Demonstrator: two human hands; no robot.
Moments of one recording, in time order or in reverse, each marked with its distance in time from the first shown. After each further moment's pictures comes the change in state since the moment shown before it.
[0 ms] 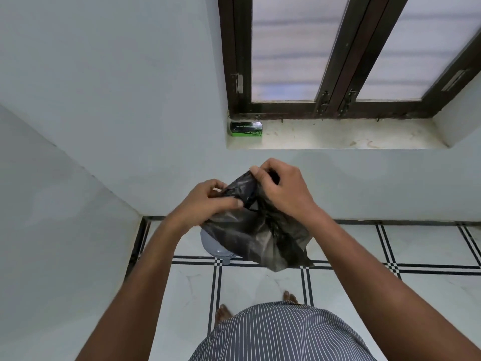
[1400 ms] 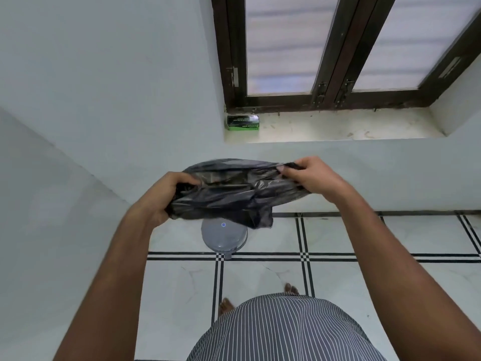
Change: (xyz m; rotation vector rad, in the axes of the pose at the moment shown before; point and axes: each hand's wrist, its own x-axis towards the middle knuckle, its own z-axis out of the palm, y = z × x) left_hand -0.020 0.001 -0.046 -0.326 0.083 -0.217; right_hand 0.007 0.028 -0.063 0.077 -0.285 0.507
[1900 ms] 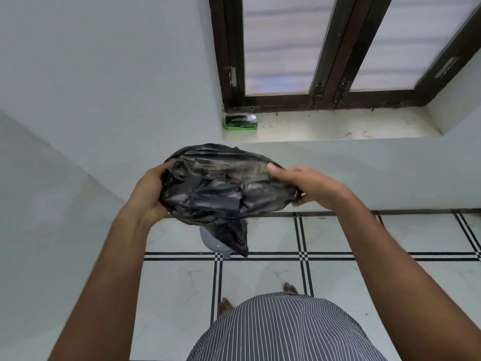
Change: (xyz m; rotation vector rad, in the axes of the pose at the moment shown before) left_hand 0.006 -0.001 -0.009 -0.409 0.021 0.087; right_hand -0.004 0.006 0.010 0.121 -0.274 0.122
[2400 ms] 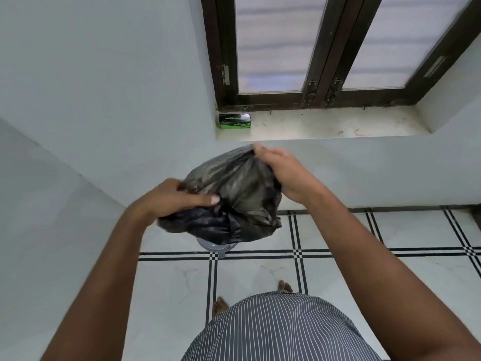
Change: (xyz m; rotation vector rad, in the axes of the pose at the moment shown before) left_hand -0.008 -0.006 0.017 0.974 -0.172 0.002; right_hand -0.001 -0.038 0.037 0.422 0.127 -0.258
